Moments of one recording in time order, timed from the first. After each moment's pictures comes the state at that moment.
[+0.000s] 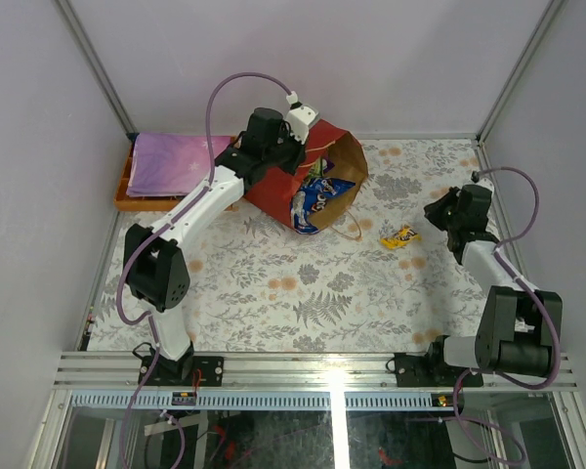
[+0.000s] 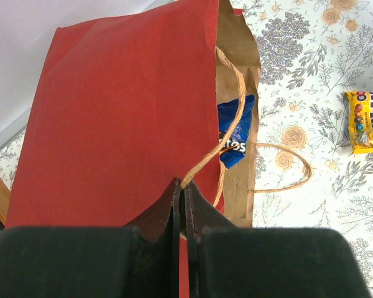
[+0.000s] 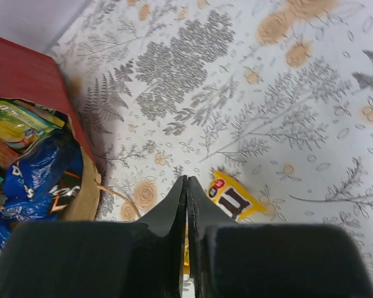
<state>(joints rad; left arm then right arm) -0.48 1.84 1.71 -0.33 0.22 0.15 -0.13 1.34 0.70 0.10 -0.12 0.61</state>
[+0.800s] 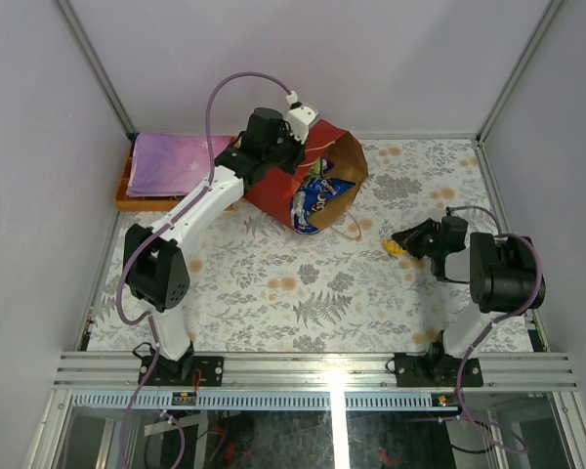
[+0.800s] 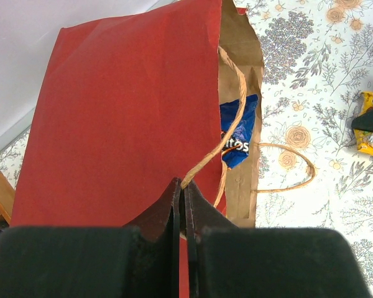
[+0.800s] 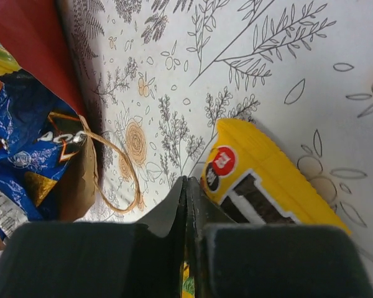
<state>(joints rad) -0.48 1.84 1.71 -0.33 0.21 0.16 -0.12 1.75 0.47 0.70 -0.44 0.88</state>
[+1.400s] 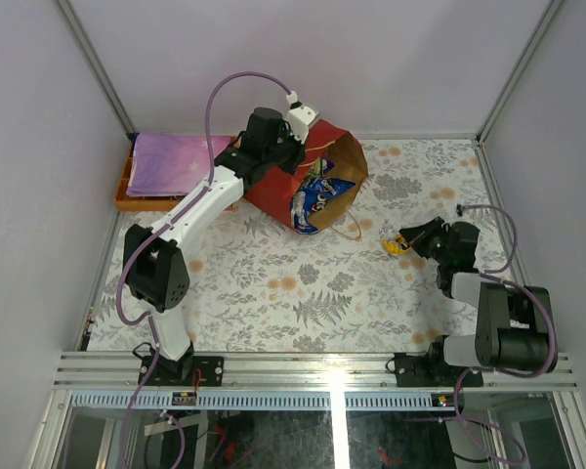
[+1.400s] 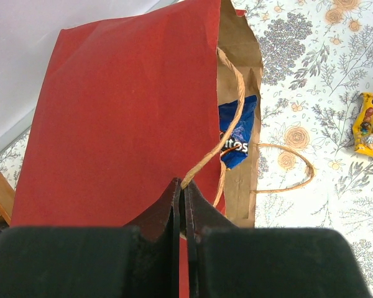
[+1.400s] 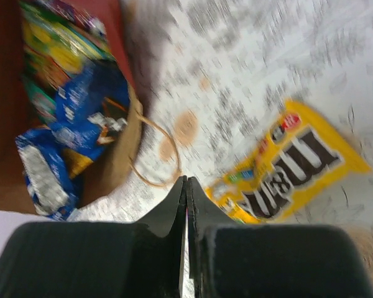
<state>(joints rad) -0.48 1.84 1.71 -0.33 0.21 0.16 -0.11 1.32 0.38 0.57 -0.38 0.80</state>
